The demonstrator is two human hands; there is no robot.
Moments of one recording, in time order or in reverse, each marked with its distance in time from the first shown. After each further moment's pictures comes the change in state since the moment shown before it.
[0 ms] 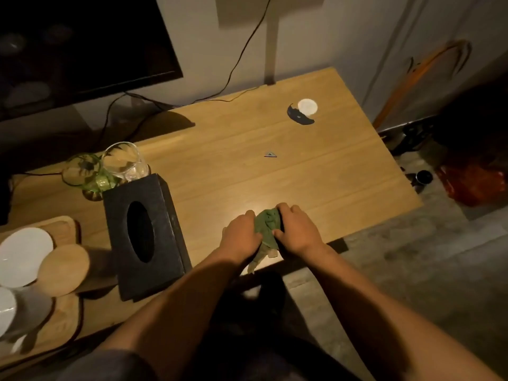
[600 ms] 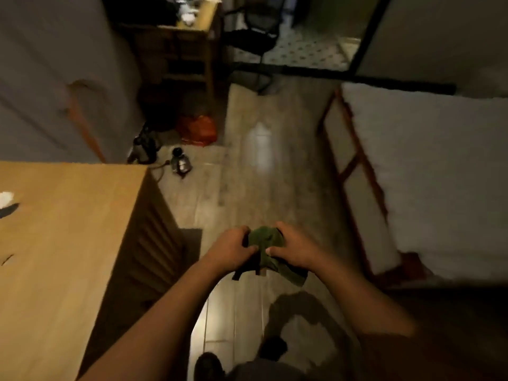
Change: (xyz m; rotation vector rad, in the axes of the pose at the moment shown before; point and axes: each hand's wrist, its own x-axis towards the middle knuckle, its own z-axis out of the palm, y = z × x) left_hand -0.284 0.187 0.129 0.344 -0.670 1.100; right_hand -0.476 0.065 0.077 0.722 0.619 0.868
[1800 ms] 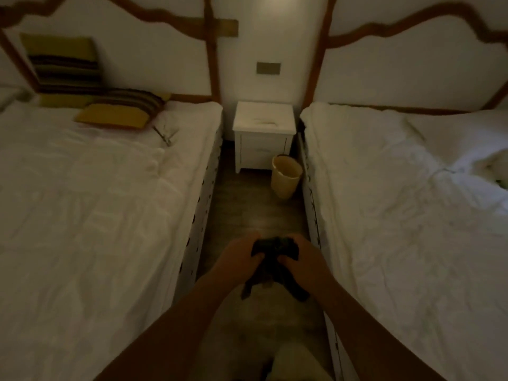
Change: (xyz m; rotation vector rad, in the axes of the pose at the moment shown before) left_hand 0.203 1.016 0.907 0.416 -0.984 1.145; right_hand -0.615 0.917 -0.518 0.620 1.273 1.077
